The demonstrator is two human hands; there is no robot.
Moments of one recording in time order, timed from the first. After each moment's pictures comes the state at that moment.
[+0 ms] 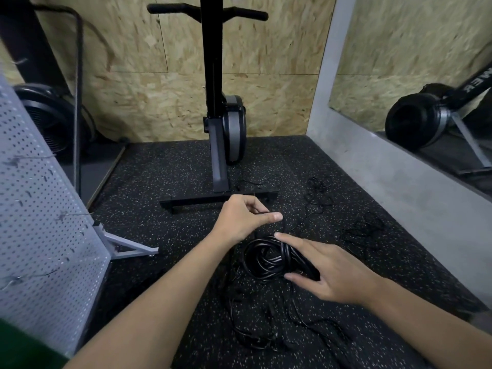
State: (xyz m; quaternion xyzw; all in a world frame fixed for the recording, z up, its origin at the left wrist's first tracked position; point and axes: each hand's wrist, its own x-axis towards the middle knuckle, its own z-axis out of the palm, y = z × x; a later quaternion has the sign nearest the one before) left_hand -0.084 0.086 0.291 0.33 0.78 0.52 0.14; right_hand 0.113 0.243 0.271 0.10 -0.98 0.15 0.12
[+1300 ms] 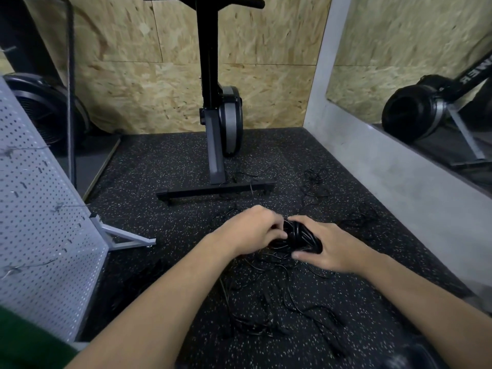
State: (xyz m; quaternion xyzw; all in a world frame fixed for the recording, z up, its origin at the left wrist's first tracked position) left_hand -0.055 0.091 0.296 0.58 0.79 0.18 0.10; right_hand 0.099 0.287 0.260 -0.05 -0.97 0.23 0.00
